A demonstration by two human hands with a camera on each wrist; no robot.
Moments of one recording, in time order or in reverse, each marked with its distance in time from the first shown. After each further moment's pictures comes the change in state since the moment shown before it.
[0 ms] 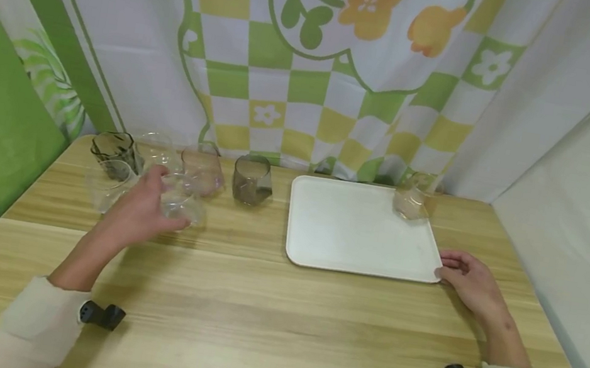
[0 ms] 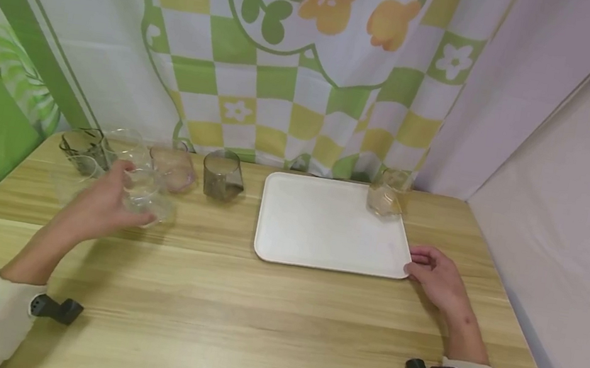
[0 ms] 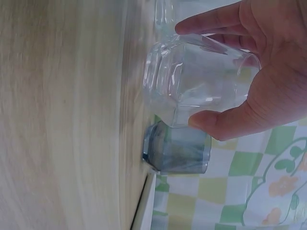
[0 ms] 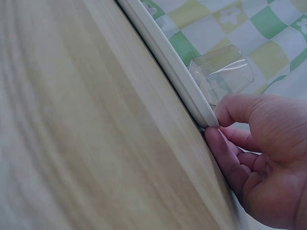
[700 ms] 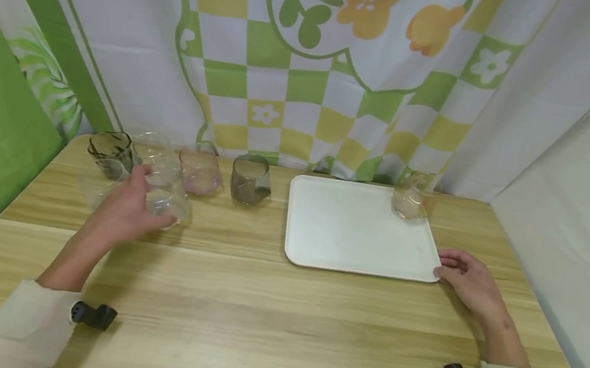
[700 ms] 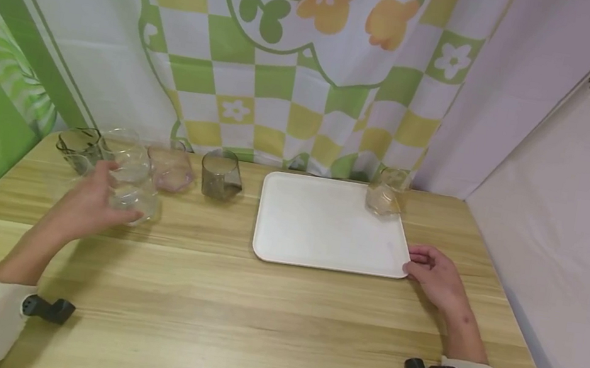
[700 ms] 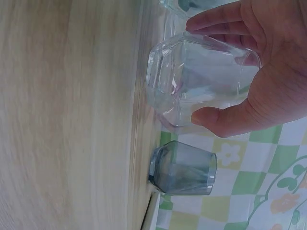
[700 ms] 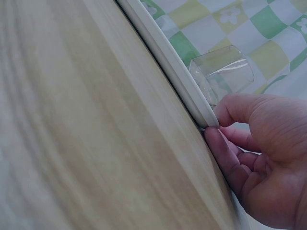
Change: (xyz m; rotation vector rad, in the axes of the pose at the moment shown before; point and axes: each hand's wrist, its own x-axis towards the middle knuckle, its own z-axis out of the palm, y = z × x) left_hand -0.002 -0.018 -0.004 -0.009 0.044 -0.038; right_hand 0.000 -0.001 0.000 0.033 0.000 0.011
